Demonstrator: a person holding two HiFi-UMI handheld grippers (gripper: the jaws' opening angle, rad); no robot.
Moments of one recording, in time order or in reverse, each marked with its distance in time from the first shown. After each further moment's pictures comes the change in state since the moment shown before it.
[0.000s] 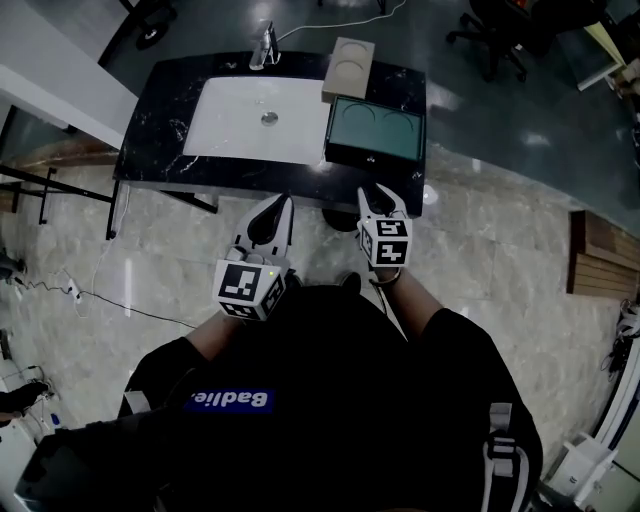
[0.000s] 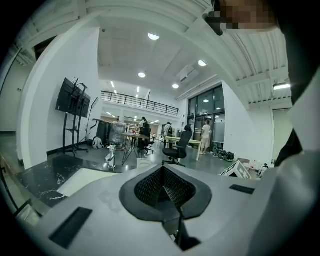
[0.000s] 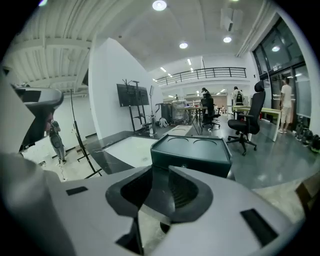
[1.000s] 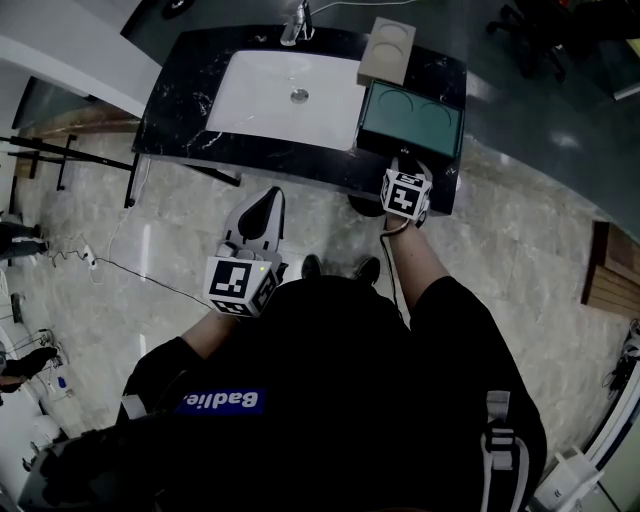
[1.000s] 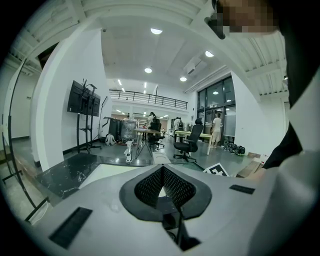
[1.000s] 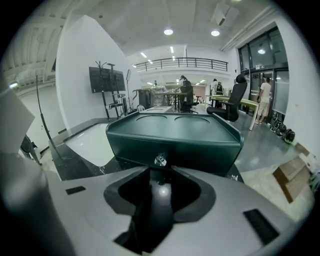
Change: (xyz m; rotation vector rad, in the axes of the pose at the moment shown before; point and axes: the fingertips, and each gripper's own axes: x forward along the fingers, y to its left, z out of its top) left arm -0.028 0.057 -0.013 0.013 0.071 0.129; right arm 0.101 -0.064 -0.038 0.102 0.150 -0.257
